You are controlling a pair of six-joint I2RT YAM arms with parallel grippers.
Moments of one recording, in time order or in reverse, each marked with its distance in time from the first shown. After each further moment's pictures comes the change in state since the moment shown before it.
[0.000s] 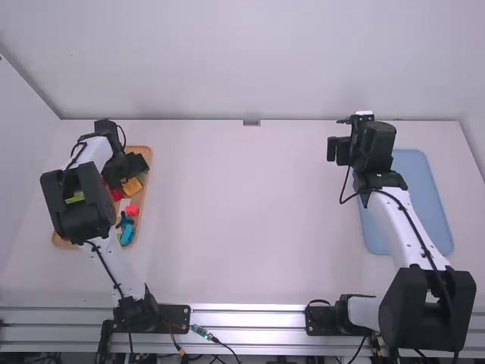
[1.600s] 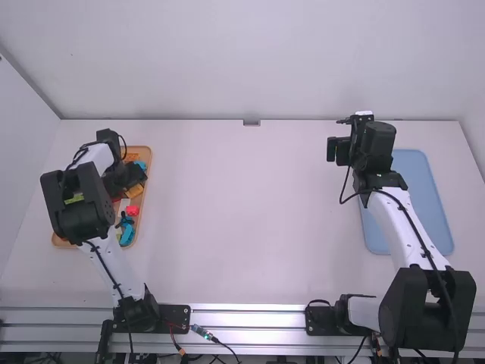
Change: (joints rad) left arm 0.009 0.000 -0.093 0.034 -0.053 -0.051; right arm 0.000 0.000 0.000 -0.004 -0.006 -0.003
